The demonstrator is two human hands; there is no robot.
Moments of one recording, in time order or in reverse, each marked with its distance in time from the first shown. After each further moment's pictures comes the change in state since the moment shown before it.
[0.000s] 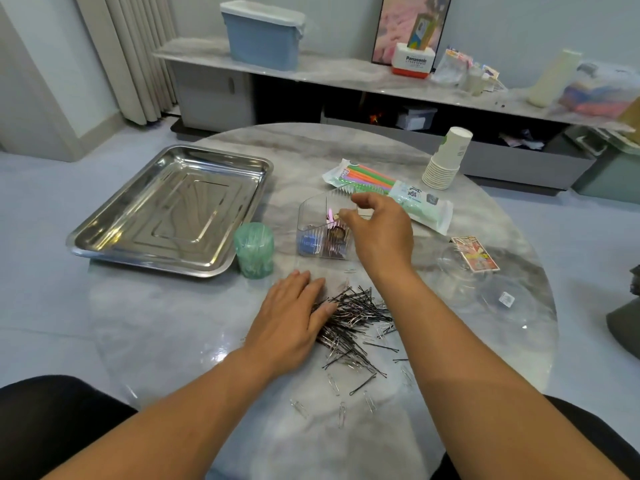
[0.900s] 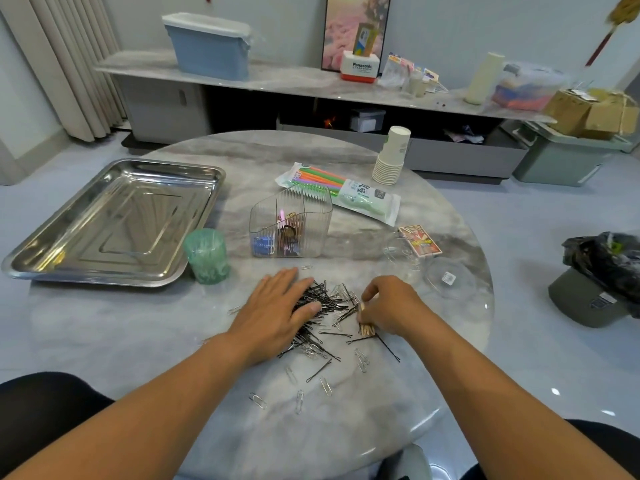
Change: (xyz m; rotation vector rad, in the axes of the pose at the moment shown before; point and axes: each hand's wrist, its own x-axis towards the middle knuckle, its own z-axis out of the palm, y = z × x) left_hand 0.022 0.023 0.012 0.047 -0.146 0.132; right_hand -0.059 0.089 -0.082 -0.417 -0.542 0.415
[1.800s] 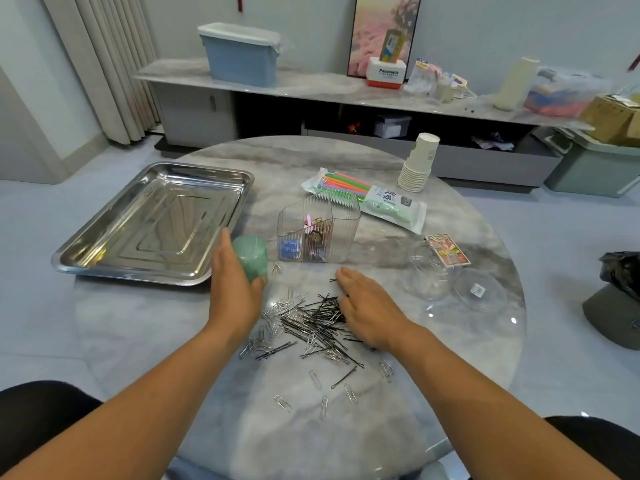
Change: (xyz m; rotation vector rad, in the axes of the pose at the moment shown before) left_hand -0.014 -0.035 -0.049 -0.547 0.654 -0.462; right_hand 0.030 -0.021 0.055 -0.262 0.011 -0.605
